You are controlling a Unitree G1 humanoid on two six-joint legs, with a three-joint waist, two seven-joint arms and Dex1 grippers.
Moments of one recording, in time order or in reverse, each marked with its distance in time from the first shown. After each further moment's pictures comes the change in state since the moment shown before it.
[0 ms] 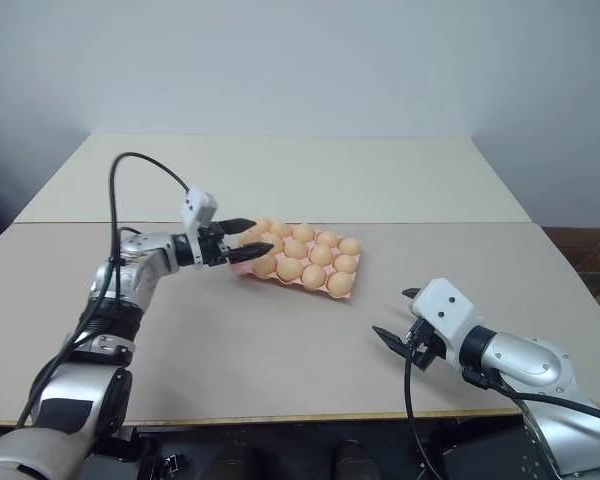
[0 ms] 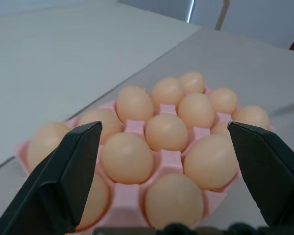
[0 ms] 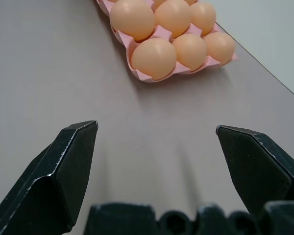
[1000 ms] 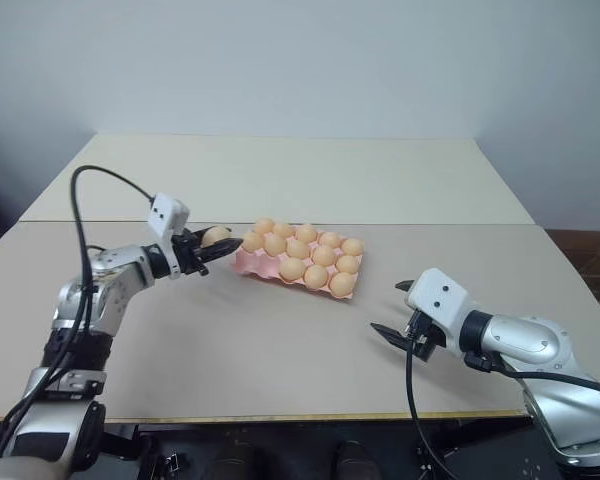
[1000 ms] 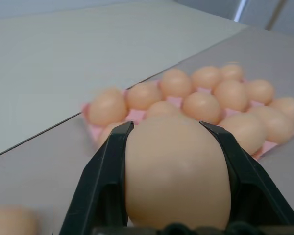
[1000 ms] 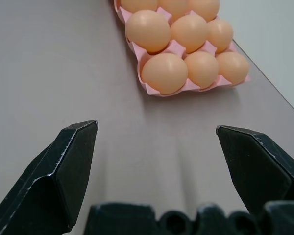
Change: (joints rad) left arm 0.104 0.006 -0.012 -0.165 -0.078 0.135 0.119; right arm -0.082 -0.022 0.032 0.061 0.000 -0.031 0.081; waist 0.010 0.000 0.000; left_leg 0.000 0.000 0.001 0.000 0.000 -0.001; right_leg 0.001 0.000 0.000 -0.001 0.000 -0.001
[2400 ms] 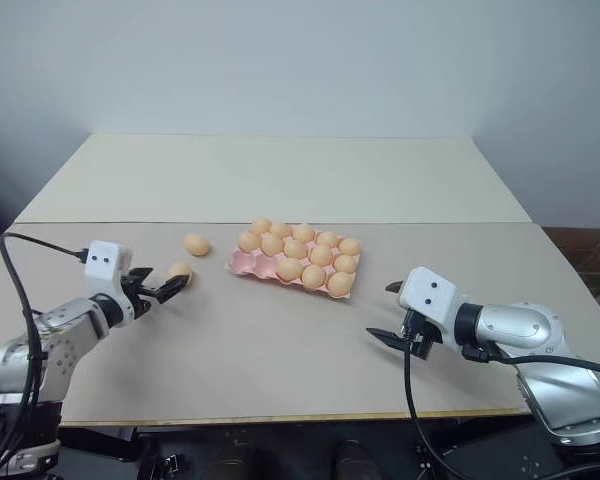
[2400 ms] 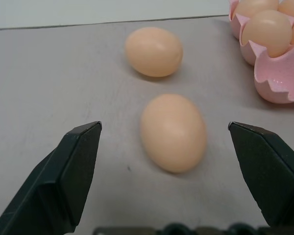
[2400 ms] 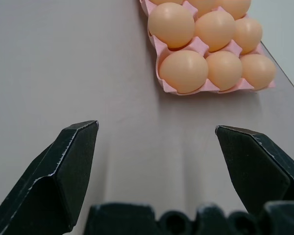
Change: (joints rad) left arm 0.405 0.073 0.208 -0.422 -0.063 0.265 0.531; right arm -0.102 -0.069 0.074 0.084 -0.042 -0.038 0.129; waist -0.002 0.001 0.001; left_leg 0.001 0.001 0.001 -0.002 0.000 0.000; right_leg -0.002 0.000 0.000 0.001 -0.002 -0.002
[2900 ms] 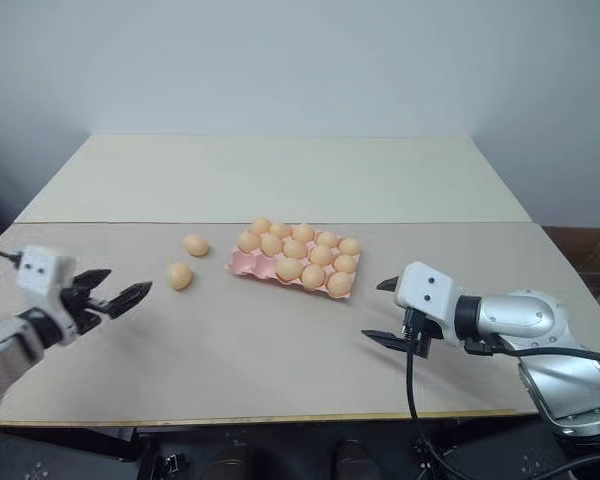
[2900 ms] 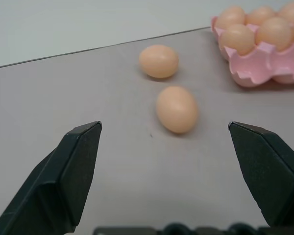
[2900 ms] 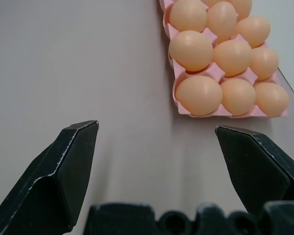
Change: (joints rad) left arm 0.208 0.143 0.182 -0.282 -0.129 0.110 -0.045; right arm -0.063 0.004 0.005 -0.007 0.028 0.000 0.088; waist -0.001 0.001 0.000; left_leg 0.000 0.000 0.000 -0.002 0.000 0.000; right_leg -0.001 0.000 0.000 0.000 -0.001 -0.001
